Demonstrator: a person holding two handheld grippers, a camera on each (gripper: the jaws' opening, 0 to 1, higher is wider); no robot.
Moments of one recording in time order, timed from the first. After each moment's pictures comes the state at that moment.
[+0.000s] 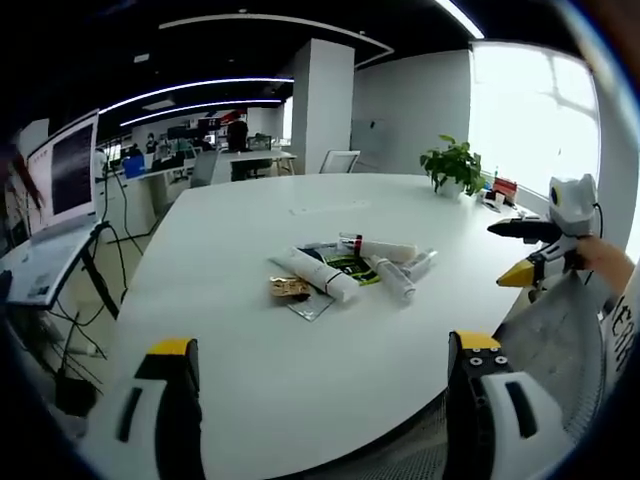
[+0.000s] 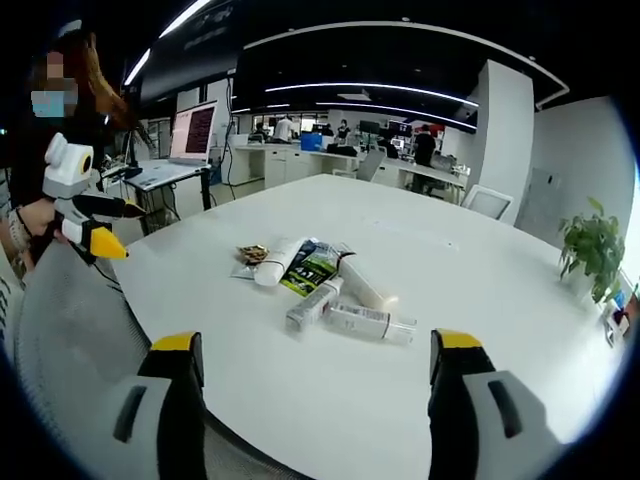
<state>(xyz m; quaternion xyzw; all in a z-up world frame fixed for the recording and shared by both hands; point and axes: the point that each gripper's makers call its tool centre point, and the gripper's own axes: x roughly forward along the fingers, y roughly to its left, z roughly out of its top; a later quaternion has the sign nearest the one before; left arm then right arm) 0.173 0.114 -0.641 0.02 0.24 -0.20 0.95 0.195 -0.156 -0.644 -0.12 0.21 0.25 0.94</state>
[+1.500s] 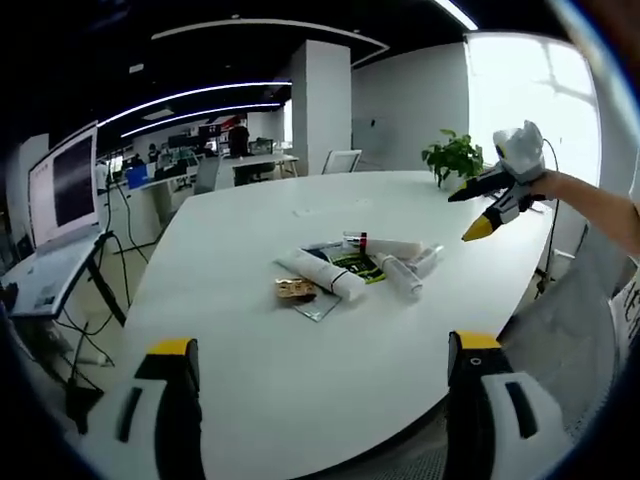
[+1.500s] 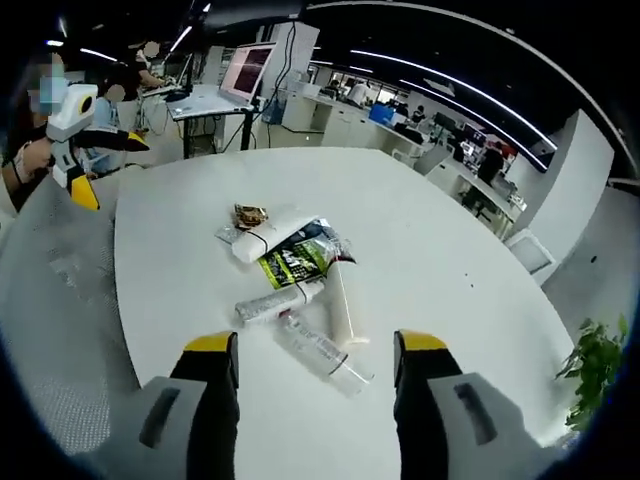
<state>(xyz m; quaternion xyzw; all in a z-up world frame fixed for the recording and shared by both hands) 0.176 0.112 -0.643 0.04 0.23 -0.19 0.95 0.285 -0.159 -0.651 -0.28 0.26 0.37 0.85</state>
